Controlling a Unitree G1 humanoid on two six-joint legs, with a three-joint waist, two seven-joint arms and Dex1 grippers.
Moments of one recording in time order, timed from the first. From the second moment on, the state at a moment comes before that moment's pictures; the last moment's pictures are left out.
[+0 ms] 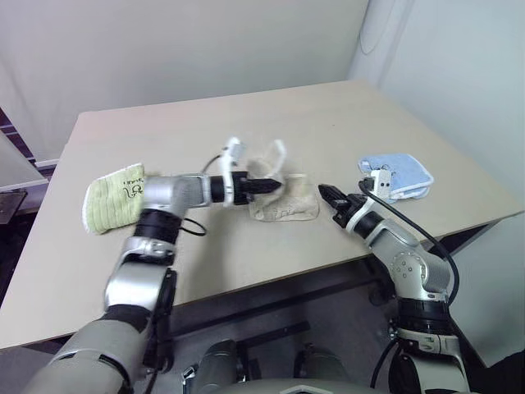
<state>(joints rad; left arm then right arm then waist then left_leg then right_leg) -0.95 0.20 -0.06 0.67 -0.44 0.85 -1.03 -0.32 -0.22 -0.22 -0.04 0.56 0.64 0.39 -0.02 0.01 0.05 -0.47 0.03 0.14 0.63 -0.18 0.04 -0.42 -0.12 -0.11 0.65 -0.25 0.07</state>
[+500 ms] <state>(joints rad) -1.03 0.02 -0.09 1.08 -0.26 0.48 -1.01 -0.27 -0.22 -0.26 -0.08 0.54 0.63 0.29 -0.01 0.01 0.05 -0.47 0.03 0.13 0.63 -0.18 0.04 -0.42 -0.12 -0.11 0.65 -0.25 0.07</state>
